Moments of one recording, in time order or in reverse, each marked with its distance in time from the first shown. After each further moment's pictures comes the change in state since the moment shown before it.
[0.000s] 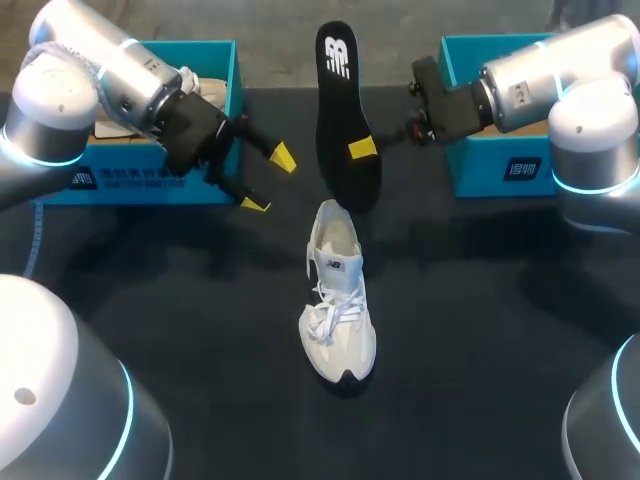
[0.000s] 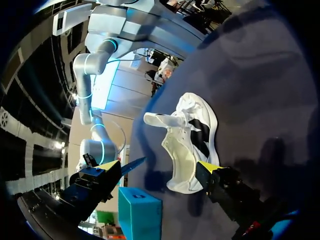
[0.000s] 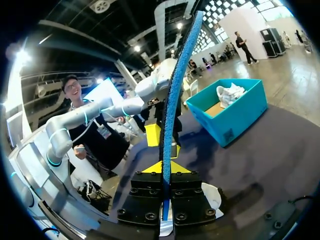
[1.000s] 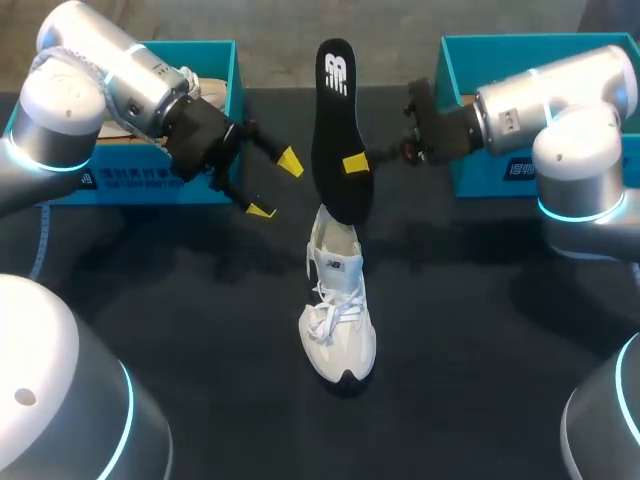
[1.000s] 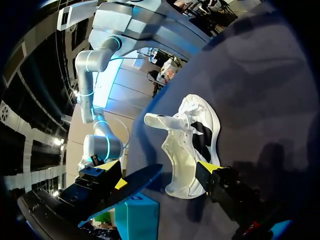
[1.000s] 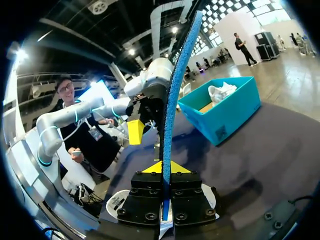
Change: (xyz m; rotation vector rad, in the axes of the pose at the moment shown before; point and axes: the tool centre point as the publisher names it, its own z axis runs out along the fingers) left arm 0.002 -0.003 0.013 0.004 0.006 -0.022; right arm -0.022 -0.021 0.018 -0.043 -0.071 0.000
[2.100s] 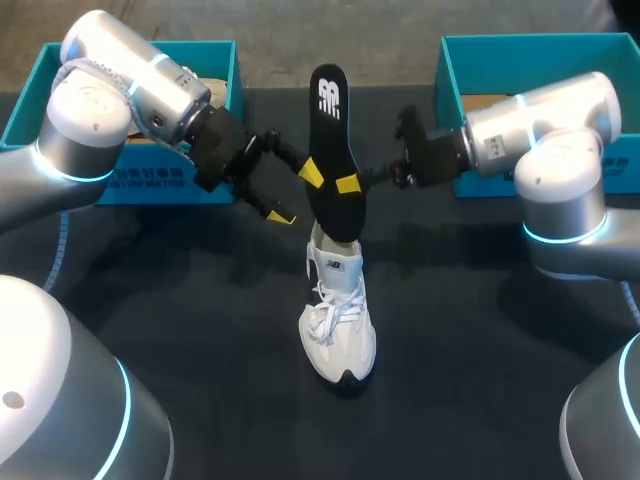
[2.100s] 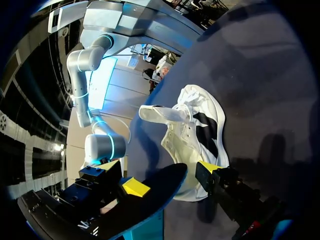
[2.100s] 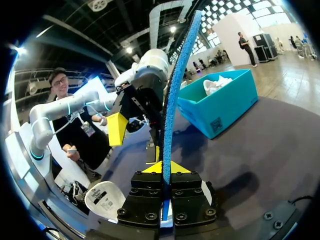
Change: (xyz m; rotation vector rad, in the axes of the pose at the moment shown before) left arm -0.001 0.013 0.030 -0.013 0.009 0.059; right arm -0.019 -0.029 0.021 0.005 -0.037 -0.017
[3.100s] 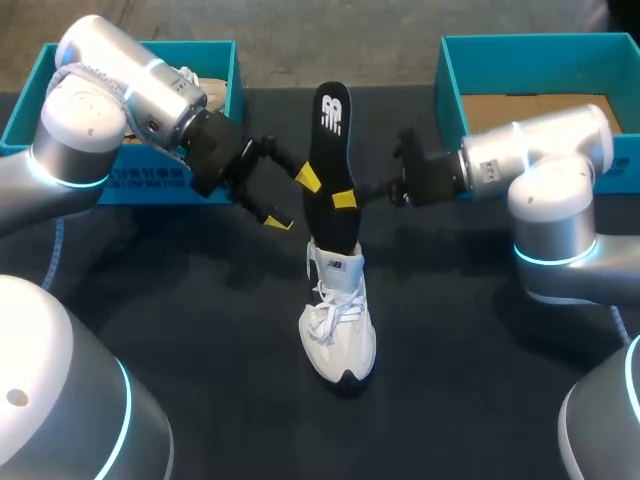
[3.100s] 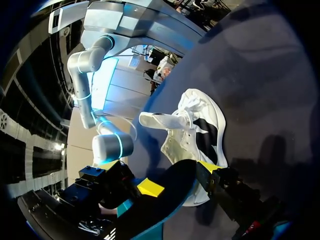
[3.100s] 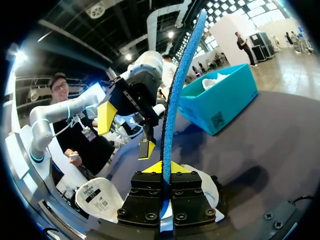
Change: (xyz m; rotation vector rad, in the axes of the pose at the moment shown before) left arm 0.001 -0.012 0.001 0.005 -0.008 -0.009; right arm -0.002 -0.021 0.014 -0.056 0.022 0.039
